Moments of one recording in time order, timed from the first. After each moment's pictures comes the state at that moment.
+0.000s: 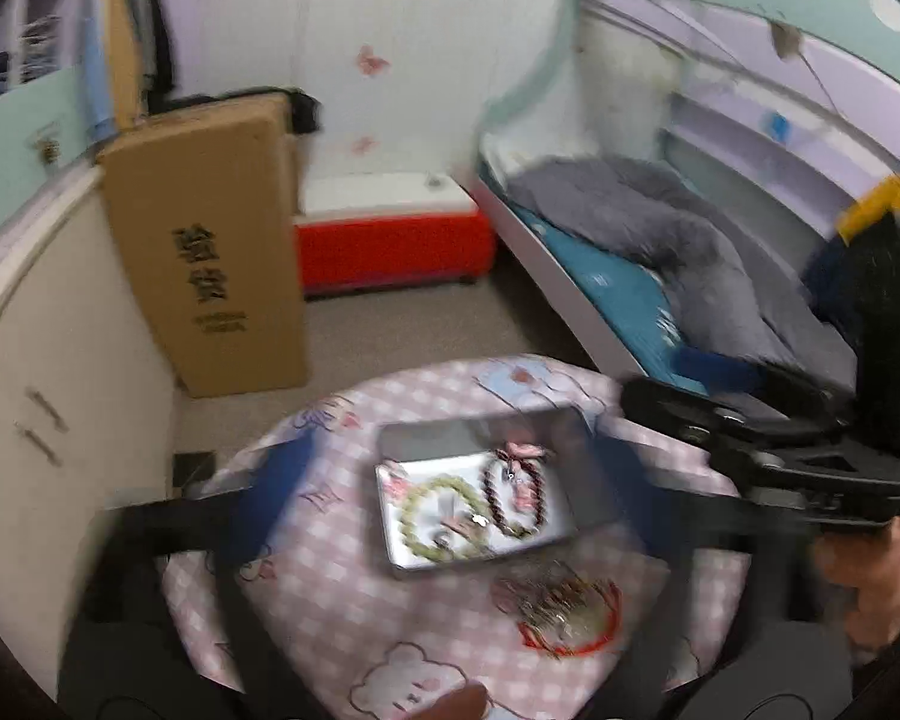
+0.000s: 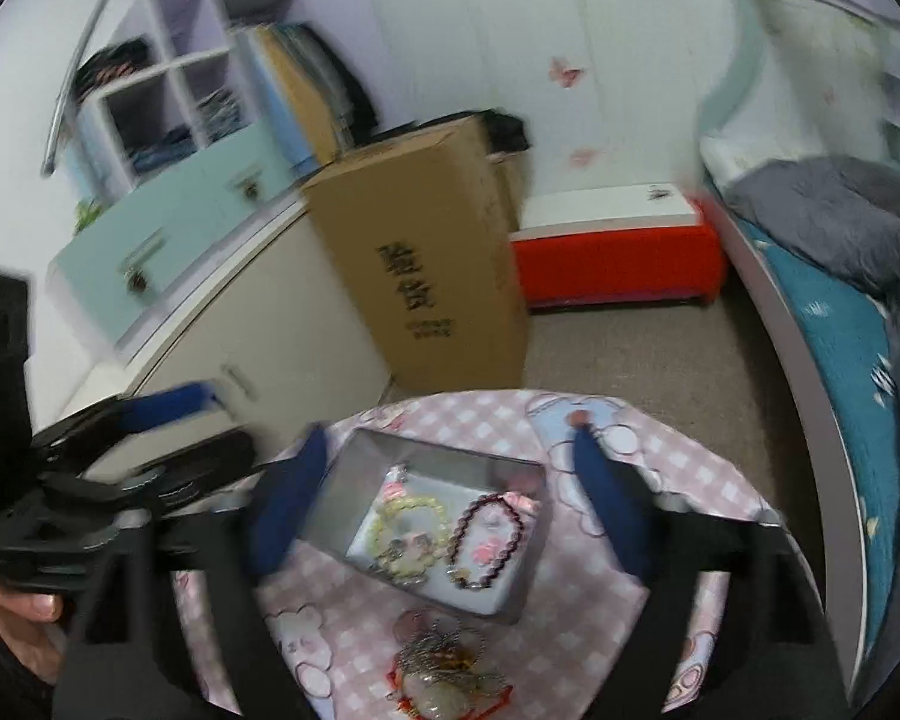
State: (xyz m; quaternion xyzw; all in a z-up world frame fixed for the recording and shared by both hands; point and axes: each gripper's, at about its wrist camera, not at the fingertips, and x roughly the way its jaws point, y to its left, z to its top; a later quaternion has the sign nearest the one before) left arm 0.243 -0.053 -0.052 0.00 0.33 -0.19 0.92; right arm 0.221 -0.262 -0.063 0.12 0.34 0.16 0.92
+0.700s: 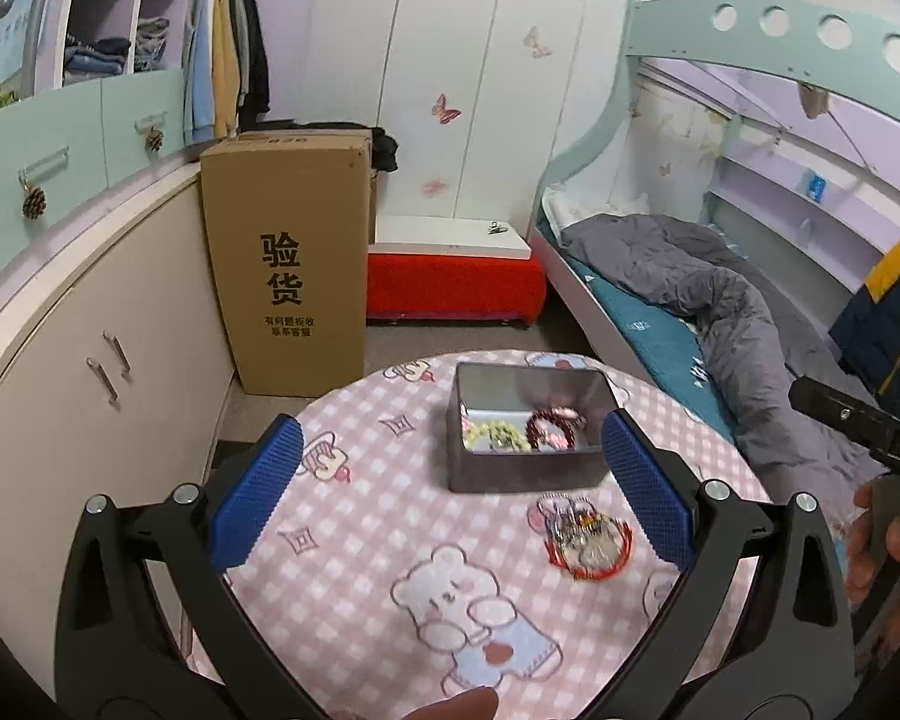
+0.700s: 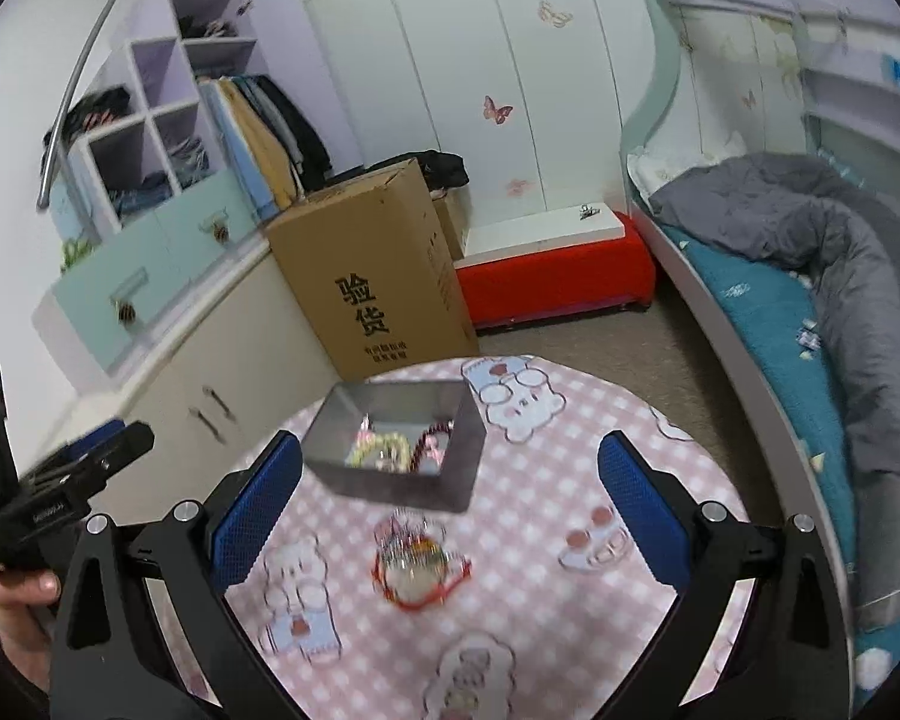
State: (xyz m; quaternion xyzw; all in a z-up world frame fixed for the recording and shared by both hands) left arm 0.132 -0.003 -0.049 -0.02 0.30 -0.13 0.95; right arm 0.100 -0.291 -0.036 0.11 0.31 0.09 0.94
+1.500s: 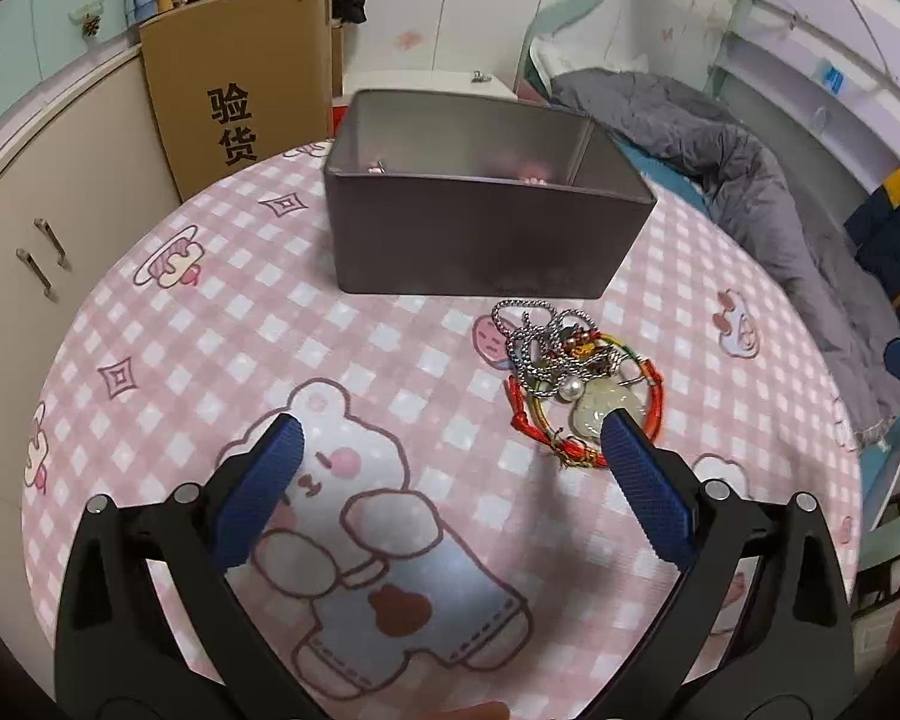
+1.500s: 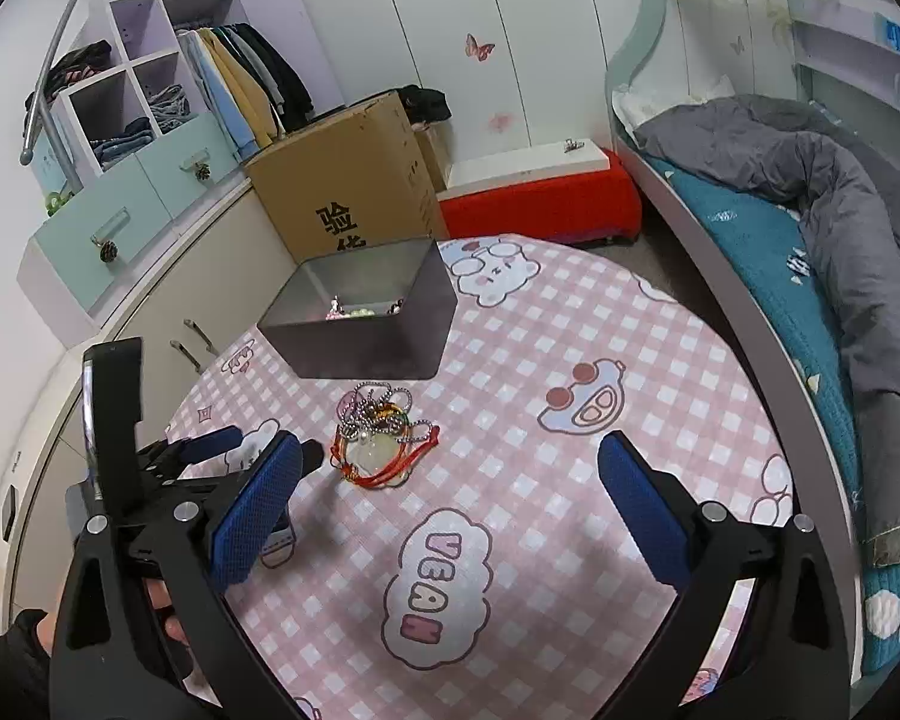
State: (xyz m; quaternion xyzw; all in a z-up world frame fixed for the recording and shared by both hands) left arm 0.158 -0.083 -0.193 0.01 0.45 -0.14 0.88; right arm 0.070 -0.295 -0.112 0.13 0.37 0.08 0.91
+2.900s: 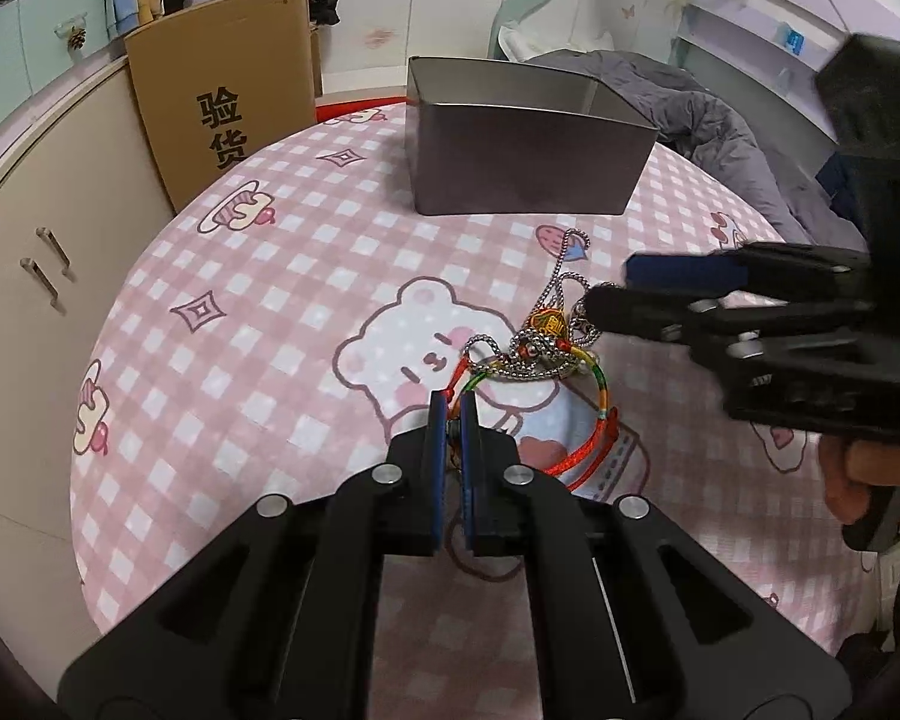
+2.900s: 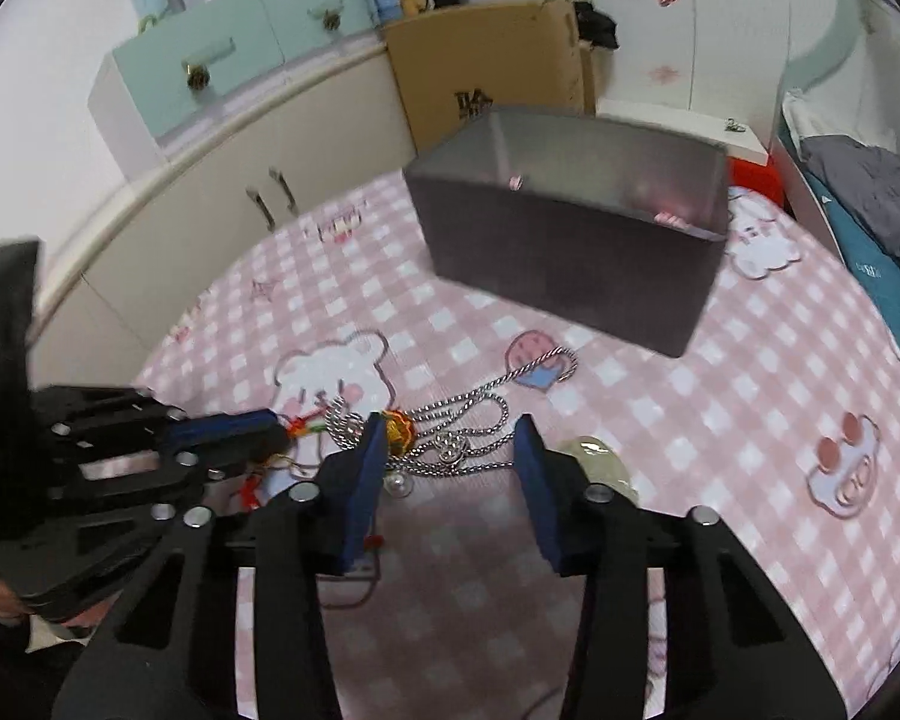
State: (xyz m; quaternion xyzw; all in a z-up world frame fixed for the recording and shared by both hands) left arm 0.119 -0.016 -0.198 0.04 0.44 -0.18 0.88; right arm 0.136 -0.169 -0.179 -0.01 0.45 0.24 0.86
